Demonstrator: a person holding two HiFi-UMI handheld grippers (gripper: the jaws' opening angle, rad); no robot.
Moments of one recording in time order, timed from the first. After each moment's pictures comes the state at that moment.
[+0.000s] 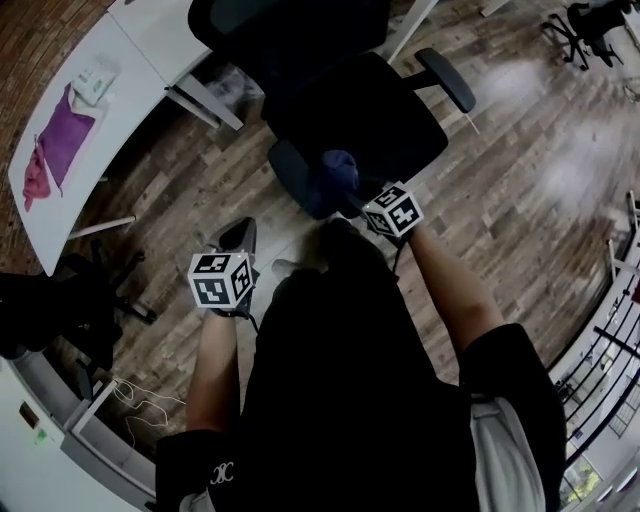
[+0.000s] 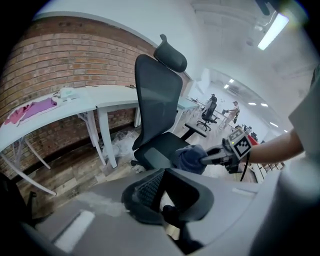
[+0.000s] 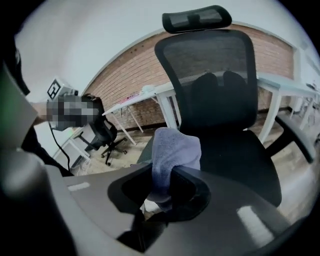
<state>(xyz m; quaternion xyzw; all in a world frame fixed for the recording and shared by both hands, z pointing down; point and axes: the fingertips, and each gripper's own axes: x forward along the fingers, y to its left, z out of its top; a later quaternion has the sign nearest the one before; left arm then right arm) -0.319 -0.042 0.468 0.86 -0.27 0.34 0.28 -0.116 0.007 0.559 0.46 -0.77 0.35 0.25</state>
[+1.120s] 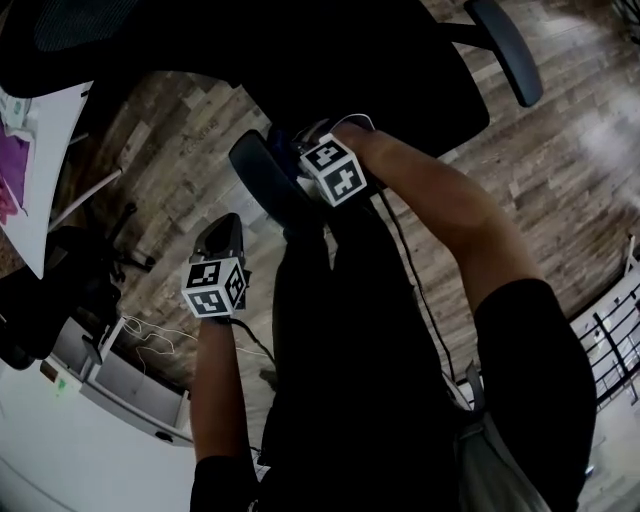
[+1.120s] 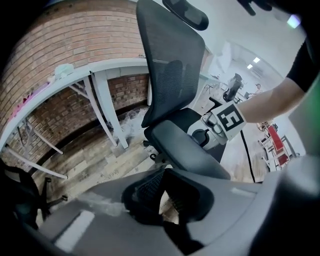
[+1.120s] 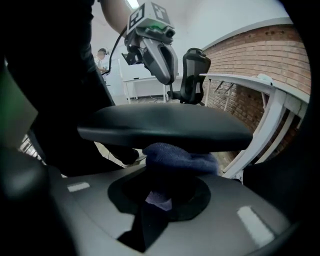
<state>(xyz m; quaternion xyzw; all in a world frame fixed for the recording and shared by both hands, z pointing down) -0.284 -0.062 0.586 0.77 -0.32 0.45 0.31 -0.178 -0.054 0.679 -0.08 -0.90 -0.02 0.43</state>
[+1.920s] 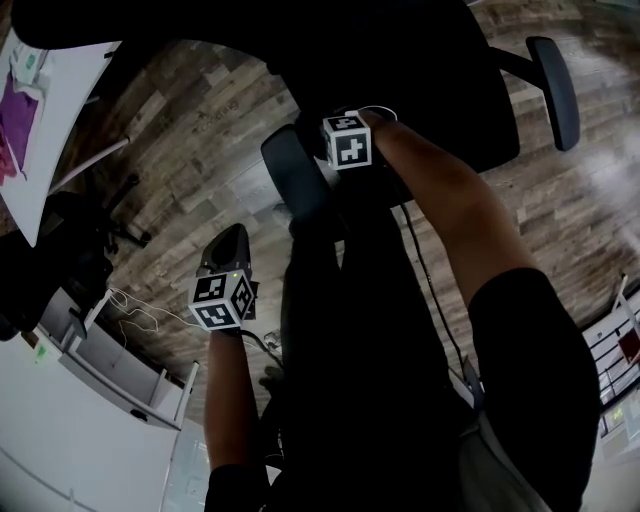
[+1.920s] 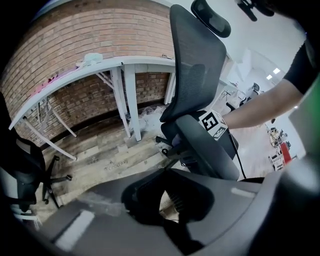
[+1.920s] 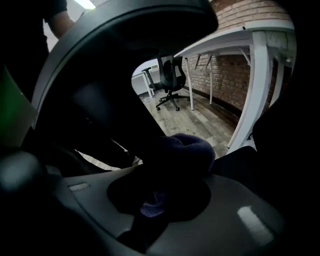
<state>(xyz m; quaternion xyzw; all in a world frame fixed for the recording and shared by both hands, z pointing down) -0.335 -0.047 0.593 0.73 -0.40 0.43 0.35 -0.184 -0.108 0.762 -0.03 -0.88 0.11 0.45</state>
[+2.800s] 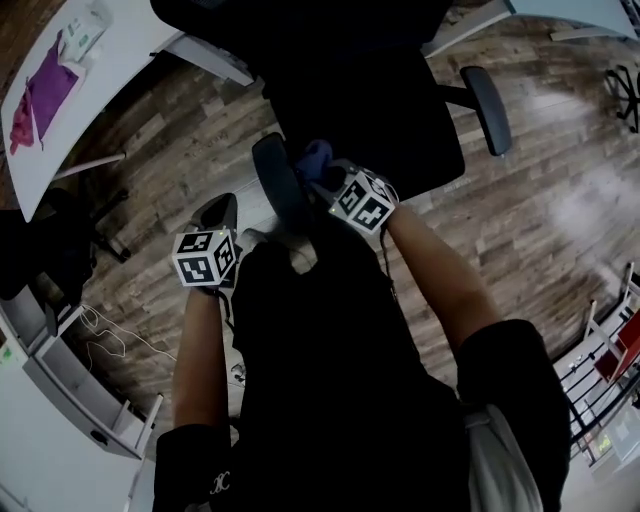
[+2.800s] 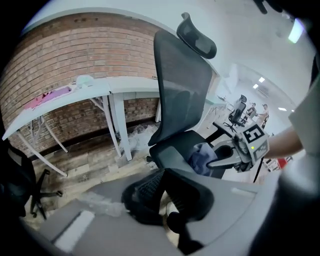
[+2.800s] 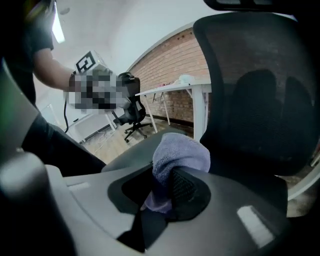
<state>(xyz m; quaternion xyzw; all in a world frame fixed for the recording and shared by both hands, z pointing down) -0.285 -0.088 0.537 0.79 -0.39 0.36 0.32 -0.133 -0.064 0.601 0.25 -0.89 0.22 0.33</state>
